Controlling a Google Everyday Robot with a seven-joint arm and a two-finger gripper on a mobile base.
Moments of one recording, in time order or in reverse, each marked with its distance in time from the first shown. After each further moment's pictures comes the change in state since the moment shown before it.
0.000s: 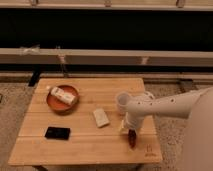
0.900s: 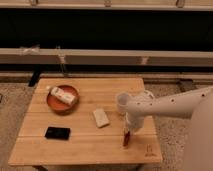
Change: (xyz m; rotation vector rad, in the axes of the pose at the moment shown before) arm 0.004 -0.008 -0.027 0.010 -0.033 0.039
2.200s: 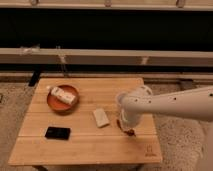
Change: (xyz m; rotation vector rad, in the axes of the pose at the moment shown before) arm 0.004 0.034 -0.025 -0.015 -0.011 -0.241
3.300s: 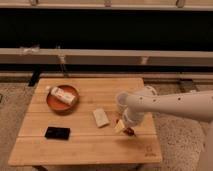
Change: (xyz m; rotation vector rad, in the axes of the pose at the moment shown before) arm -0.004 -0.008 0.014 -0.055 0.023 -0.266
